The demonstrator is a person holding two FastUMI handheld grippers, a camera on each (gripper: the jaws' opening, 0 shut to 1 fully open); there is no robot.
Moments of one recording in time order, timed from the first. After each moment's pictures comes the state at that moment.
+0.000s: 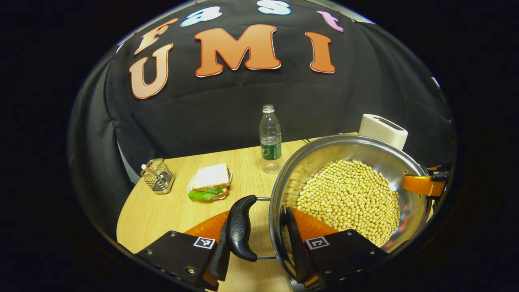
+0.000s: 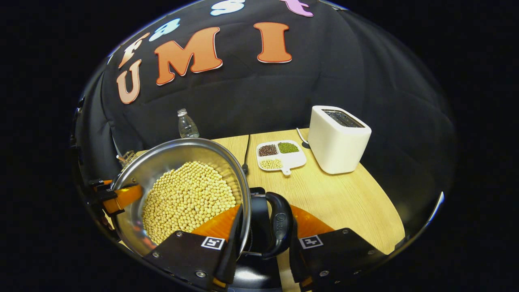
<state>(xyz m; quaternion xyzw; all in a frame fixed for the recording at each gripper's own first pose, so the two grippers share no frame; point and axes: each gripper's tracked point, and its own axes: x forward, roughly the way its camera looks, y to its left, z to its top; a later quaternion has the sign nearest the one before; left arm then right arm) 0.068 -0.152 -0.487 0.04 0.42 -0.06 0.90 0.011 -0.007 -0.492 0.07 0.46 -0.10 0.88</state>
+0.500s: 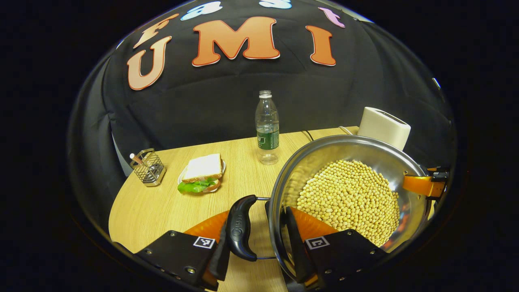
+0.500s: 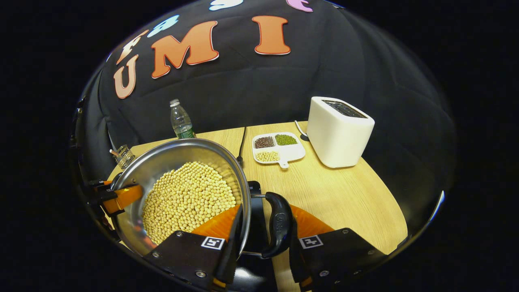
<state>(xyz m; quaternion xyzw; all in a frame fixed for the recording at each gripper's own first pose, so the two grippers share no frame) 0.066 -0.159 -0.520 0.03 0.44 -0.06 0.89 0.005 -0.011 -0.516 0.07 0.48 -0.10 0.87</state>
